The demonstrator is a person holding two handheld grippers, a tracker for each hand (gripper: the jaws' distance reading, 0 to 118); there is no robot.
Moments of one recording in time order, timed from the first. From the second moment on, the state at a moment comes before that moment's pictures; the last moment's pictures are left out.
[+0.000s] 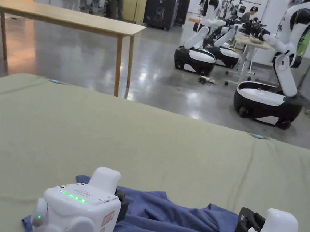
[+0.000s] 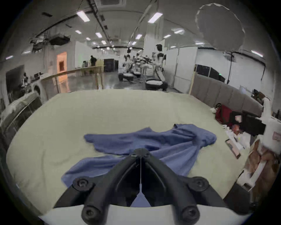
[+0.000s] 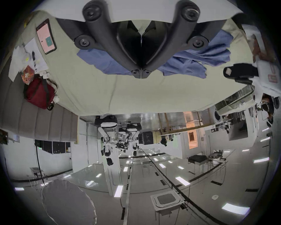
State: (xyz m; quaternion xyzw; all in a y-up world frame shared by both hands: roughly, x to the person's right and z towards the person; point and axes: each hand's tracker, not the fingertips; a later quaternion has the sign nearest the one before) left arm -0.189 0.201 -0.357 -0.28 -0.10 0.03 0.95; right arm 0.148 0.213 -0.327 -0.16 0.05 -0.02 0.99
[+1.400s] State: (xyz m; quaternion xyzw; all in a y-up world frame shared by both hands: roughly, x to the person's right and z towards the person) left arm -0.326 0.150 -0.415 -0.42 0.01 0.00 0.91; right arm 0.291 0.131 -0.516 -0.40 0.00 0.03 0.92
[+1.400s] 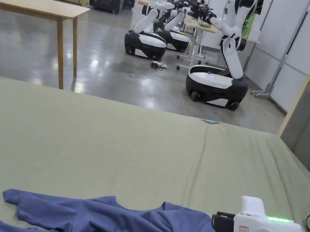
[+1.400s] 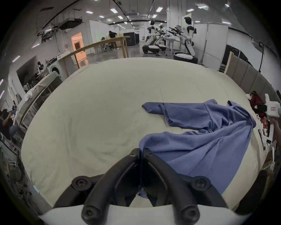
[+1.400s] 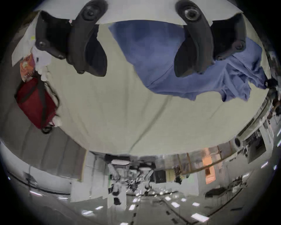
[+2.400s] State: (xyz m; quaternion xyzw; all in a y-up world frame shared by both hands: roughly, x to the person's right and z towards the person) left arm -0.368 0.405 -0.501 -0.19 0.06 -0.02 0.98; right arm 0.280 0.451 -0.515 -0.18 0.01 0.02 0.98
